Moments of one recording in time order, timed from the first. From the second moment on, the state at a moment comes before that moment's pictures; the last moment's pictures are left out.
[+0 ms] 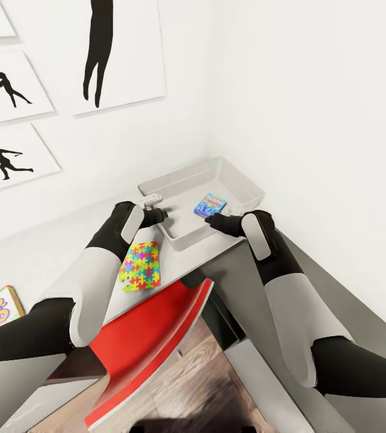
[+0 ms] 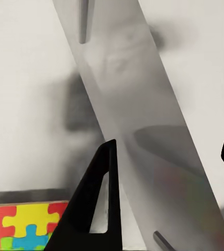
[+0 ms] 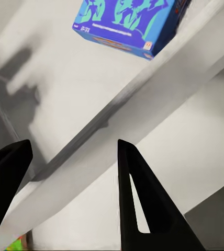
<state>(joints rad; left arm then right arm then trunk) -1.30 -0.17 0.11 -0.59 0.26 0.67 0.25 -1.12 0.17 0.03 -0.92 -0.59 0.81 -0.26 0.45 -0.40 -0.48</state>
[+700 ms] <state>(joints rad) -1.30 -0.17 0.11 -0.59 0.27 0.67 0.25 -1.12 0.17 0.03 -0.92 -0.59 0.81 -0.26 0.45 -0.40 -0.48</state>
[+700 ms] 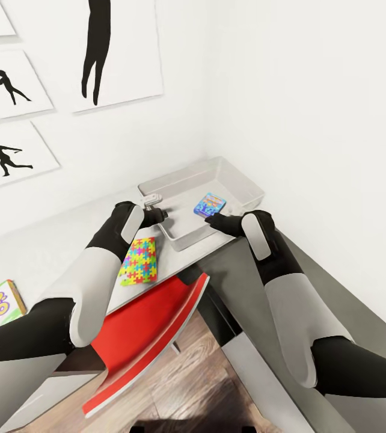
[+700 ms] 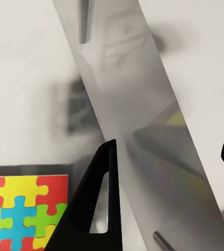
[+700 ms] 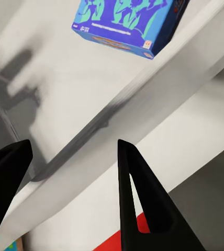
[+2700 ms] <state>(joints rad) -1.30 -0.17 0.11 -0.59 0.26 0.67 0.25 -1.12 0.17 0.03 -0.92 -0.59 0.81 -0.26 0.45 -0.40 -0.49</state>
